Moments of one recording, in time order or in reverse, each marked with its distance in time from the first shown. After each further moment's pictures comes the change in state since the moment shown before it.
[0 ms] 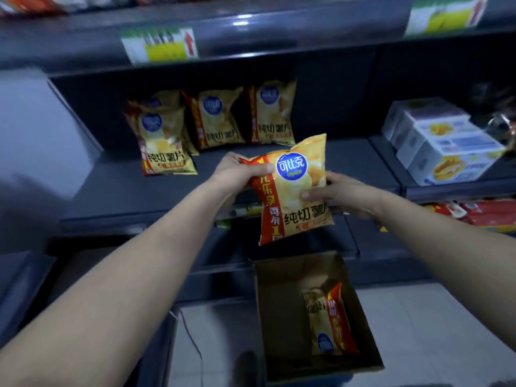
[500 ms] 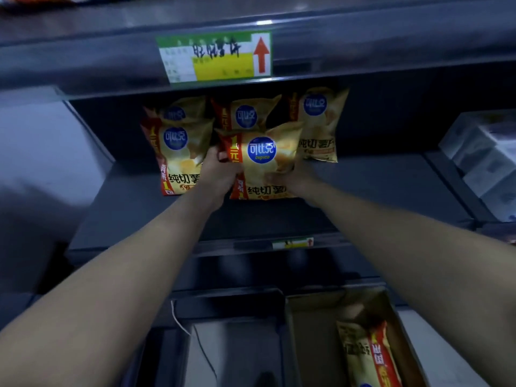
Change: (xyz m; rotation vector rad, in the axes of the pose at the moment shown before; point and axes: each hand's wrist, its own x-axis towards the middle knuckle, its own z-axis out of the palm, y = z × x) left_hand 0.117 0.007 -0.101 -0.050 0.181 0.081; right_hand 0.180 -0.087 0.093 -0.066 0.246 -0.198
